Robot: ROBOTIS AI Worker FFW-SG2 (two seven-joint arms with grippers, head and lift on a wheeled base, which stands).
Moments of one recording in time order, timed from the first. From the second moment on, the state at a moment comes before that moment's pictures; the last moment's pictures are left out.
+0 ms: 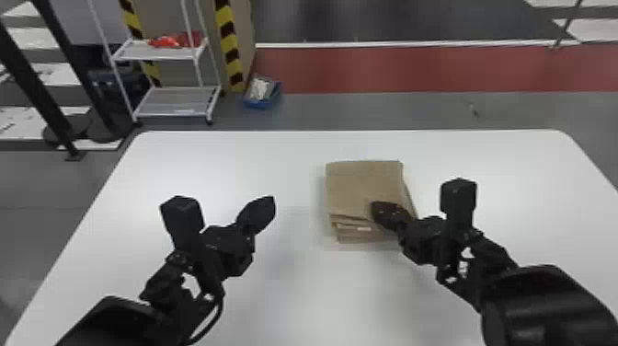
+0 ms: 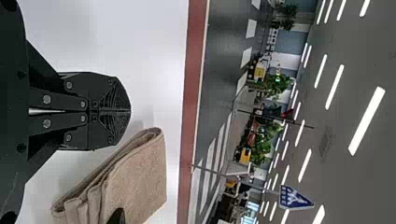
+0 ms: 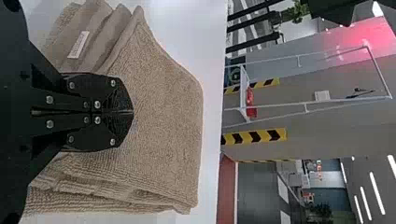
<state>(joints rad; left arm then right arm) 0.20 0.30 -0.19 -1.82 0.43 0.22 -0.12 -0.03 -0.13 0.15 -1.54 -0.15 0.37 0.40</state>
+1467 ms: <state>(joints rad) 0.13 0.18 -0.24 -1.79 0.14 -0.01 0.17 0.26 -0.19 -0.18 -1.92 -0.24 0.19 0.29</state>
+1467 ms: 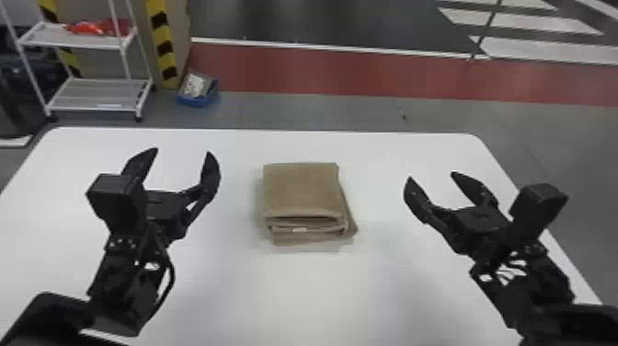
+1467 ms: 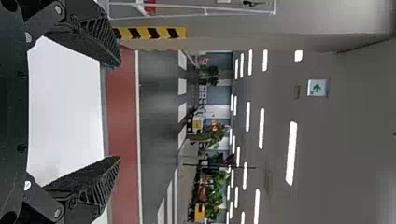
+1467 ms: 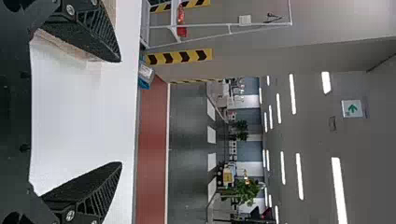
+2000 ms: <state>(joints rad) 0.17 0.20 -0.17 -1.81 0.21 0.06 0.15 0.35 -0.19 -0.23 -1.97 -0.25 0.17 0.28</state>
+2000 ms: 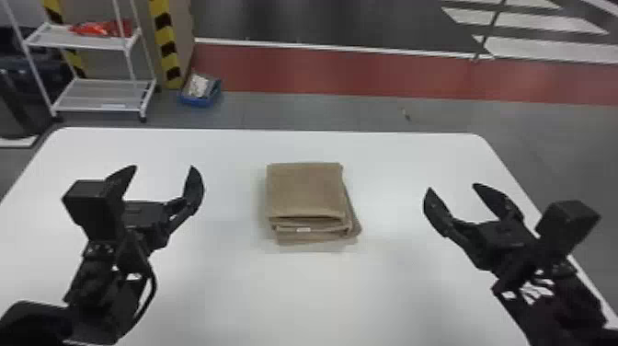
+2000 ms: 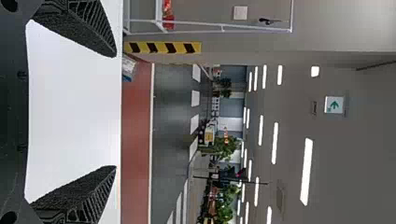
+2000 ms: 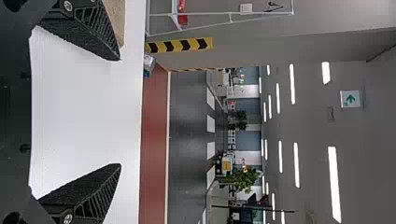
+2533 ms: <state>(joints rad) 0.16 0.22 -0.17 -1.84 0.23 0.11 0.17 0.37 -0.19 -0.24 -2.00 -0.24 0.17 0.27</state>
